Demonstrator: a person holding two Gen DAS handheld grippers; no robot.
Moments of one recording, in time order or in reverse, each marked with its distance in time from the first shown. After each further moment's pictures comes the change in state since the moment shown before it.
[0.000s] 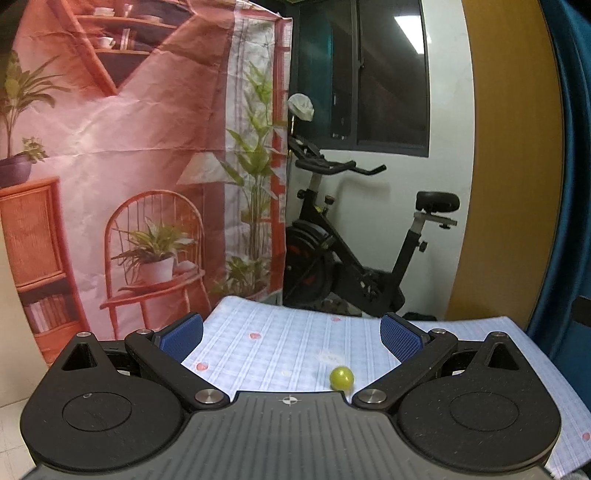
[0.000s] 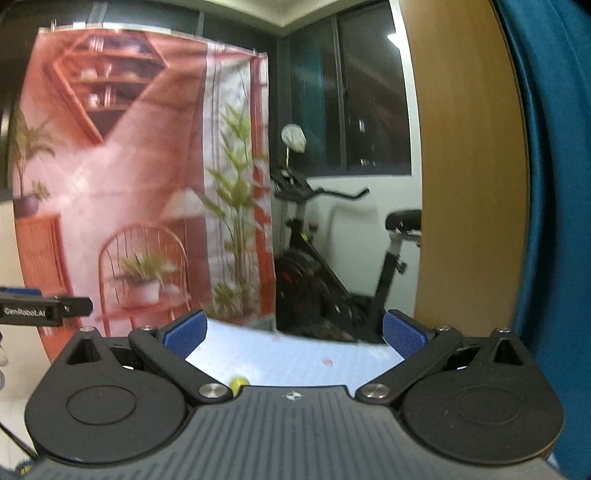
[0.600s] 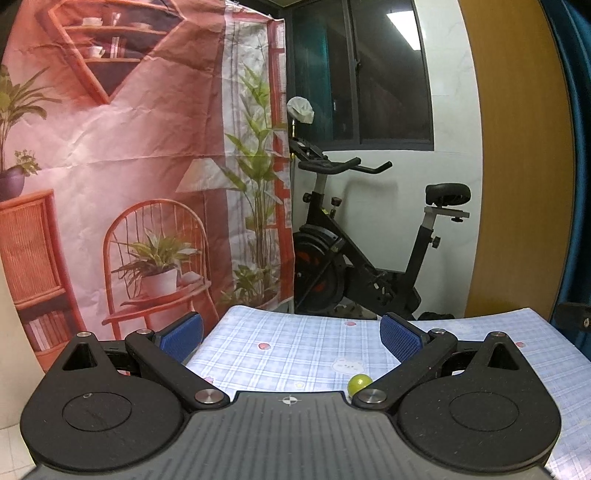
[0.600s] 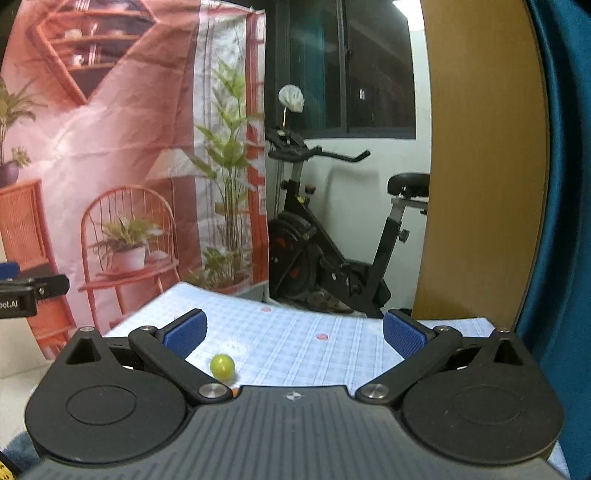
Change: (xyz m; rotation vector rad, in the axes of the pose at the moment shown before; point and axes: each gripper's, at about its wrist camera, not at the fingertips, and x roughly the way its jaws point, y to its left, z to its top) left arm 0.037 -0.011 -0.014 0.042 -0.024 0.039; right arm 0.077 -0.005 -0.023 -0.028 0.154 -0.029
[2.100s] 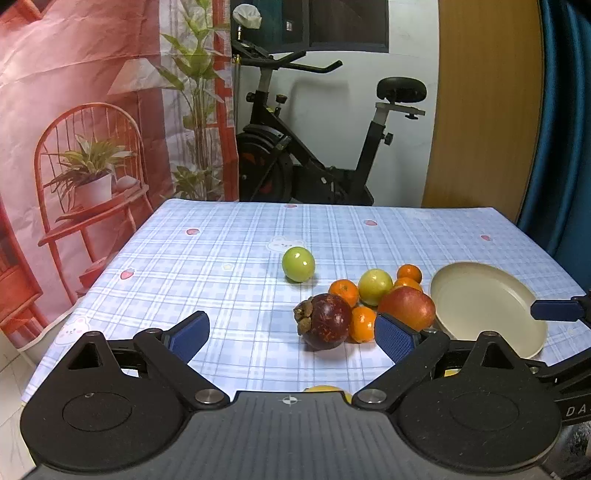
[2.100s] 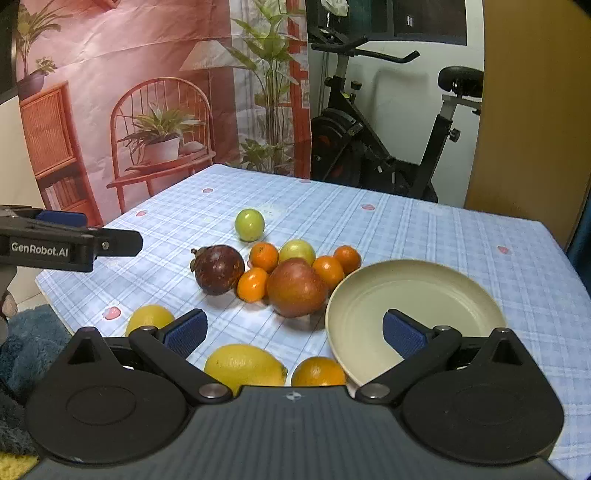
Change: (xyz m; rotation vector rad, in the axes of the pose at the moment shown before) left arm 0.043 -0.028 -0.089 0.056 0.284 -0.172; right arm 0.046 -0.003 -0.122 -0.035 0.272 0.154
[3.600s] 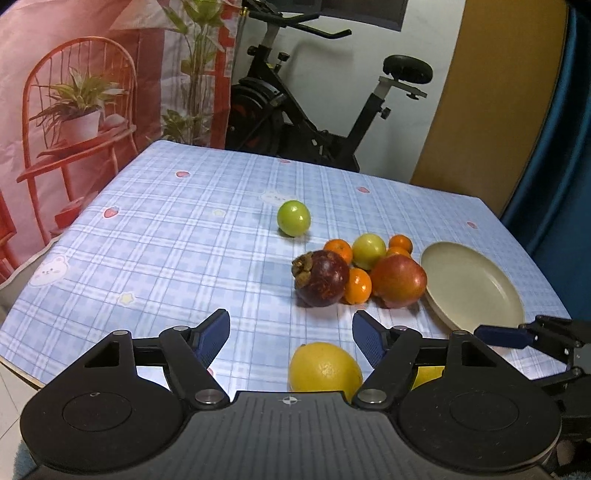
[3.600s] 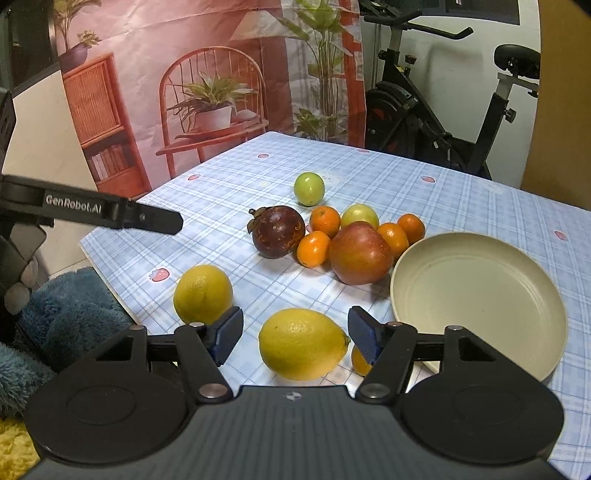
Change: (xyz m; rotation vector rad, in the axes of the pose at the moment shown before) left arm 0.016 0.036 -0.015 -0.130 0.136 -0.128; right arm 0.012 0.017 -0.009 -0.062 0.090 0.154
